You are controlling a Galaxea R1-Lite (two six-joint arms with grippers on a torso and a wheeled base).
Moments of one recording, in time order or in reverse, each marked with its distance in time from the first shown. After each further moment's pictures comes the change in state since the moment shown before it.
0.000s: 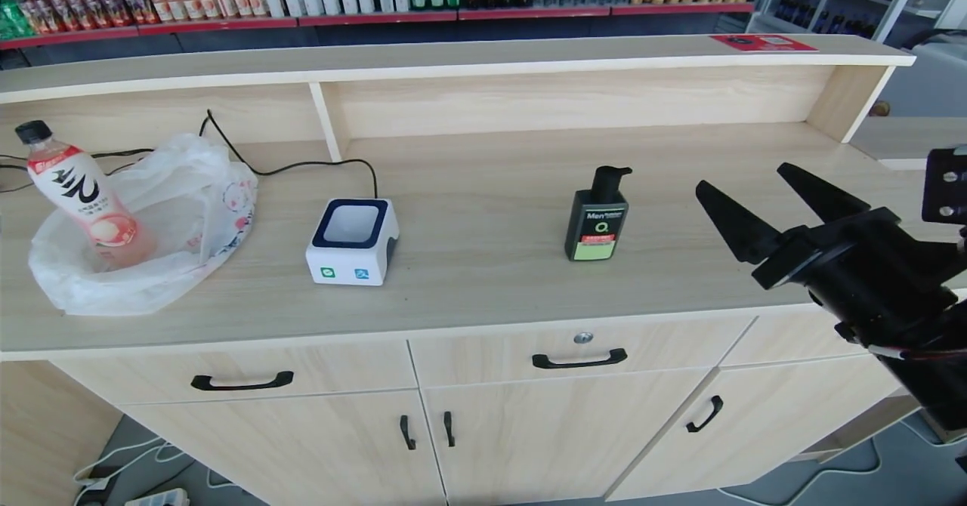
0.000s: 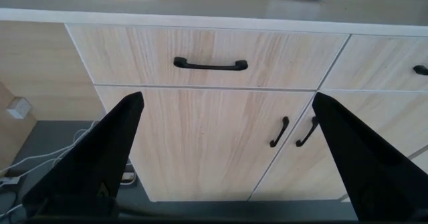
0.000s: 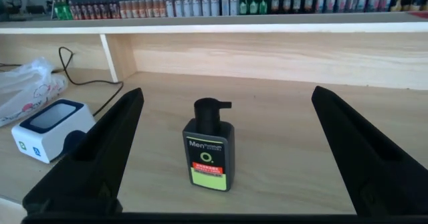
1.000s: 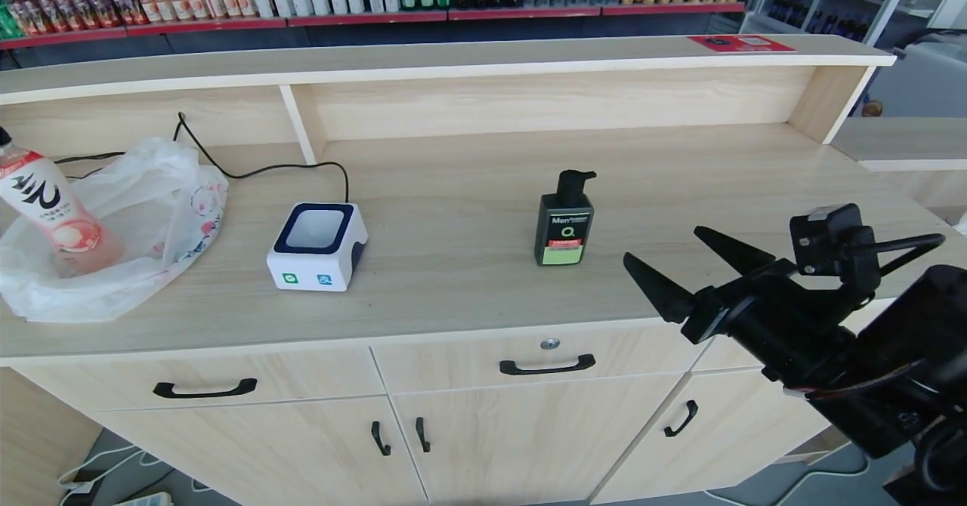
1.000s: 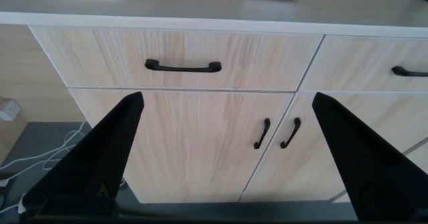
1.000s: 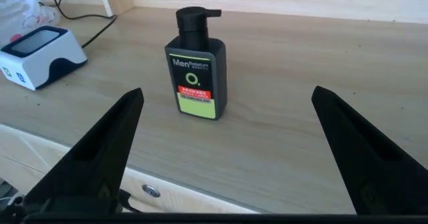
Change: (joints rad) left arm 0.000 0.000 0.000 0.000 0.000 -0.001; right arm 0.087 0.151 0.030 0.000 0.000 -0.009
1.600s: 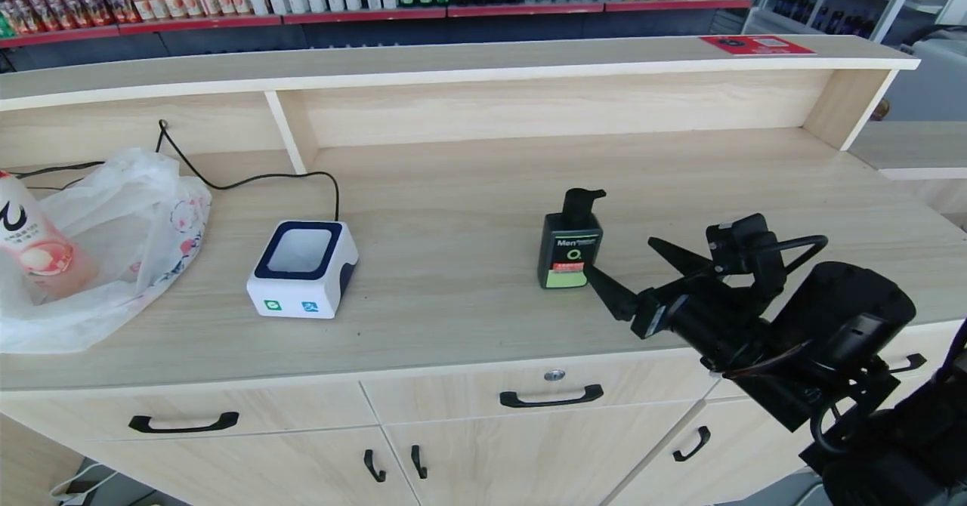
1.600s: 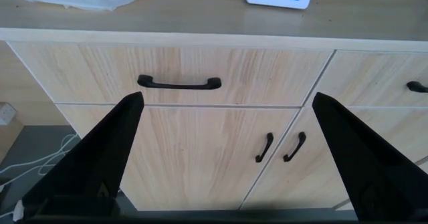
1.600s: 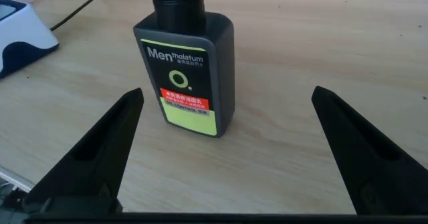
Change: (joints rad) left arm 0.001 0.000 0.000 0.000 0.000 -0.001; right arm 0.018 0.166 -0.120 0.001 0.000 0.001
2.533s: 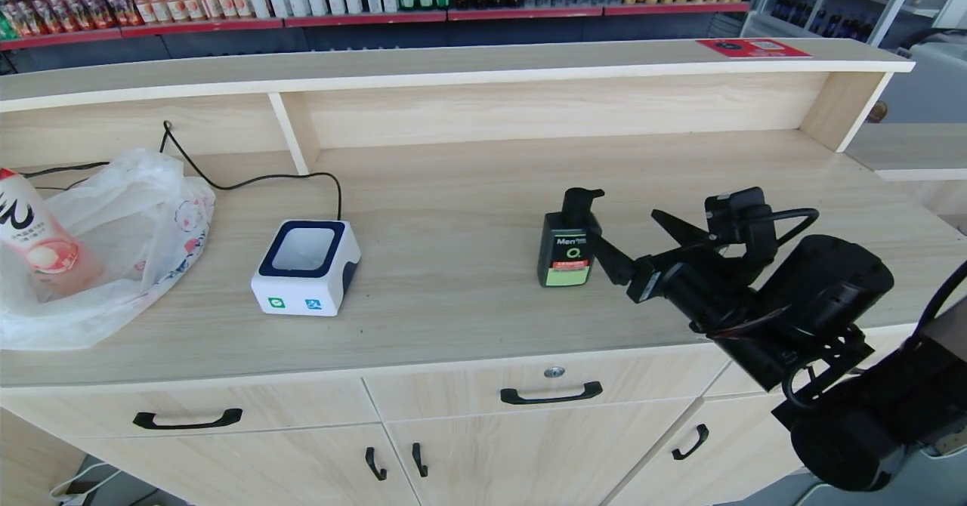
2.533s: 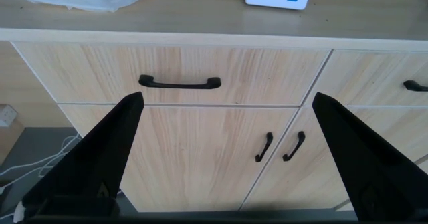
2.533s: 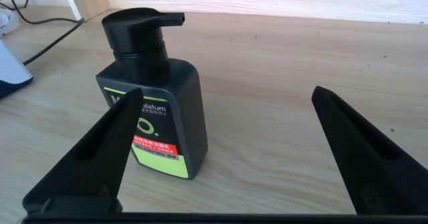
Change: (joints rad) left arm -0.001 0.000 0.000 0.000 -0.001 0.003; right arm -0.051 0.053 -0.127 -0.001 0.000 0.003
